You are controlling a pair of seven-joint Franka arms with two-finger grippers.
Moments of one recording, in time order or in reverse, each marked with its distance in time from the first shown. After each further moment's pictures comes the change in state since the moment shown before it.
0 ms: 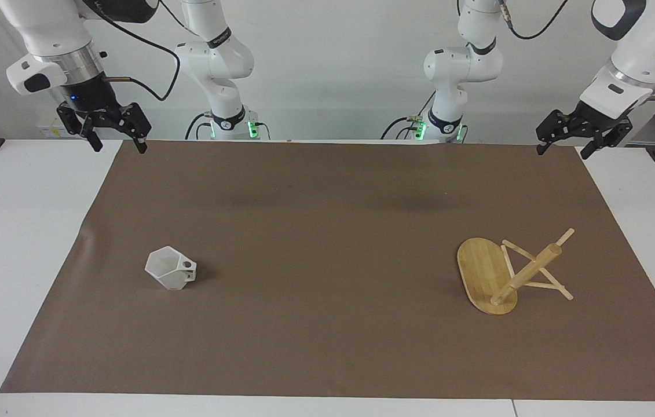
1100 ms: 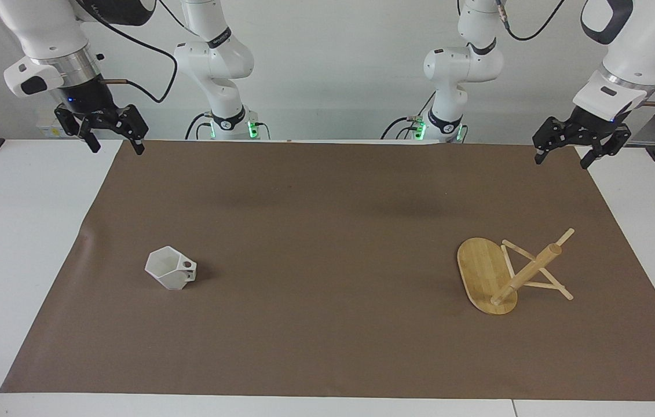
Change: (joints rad) left arm -0.028 -0.003 -0.009 -0.034 0.015 0.117 0.003; right arm 0.001 0.000 -0.001 -0.002 0.000 0.005 -0.006
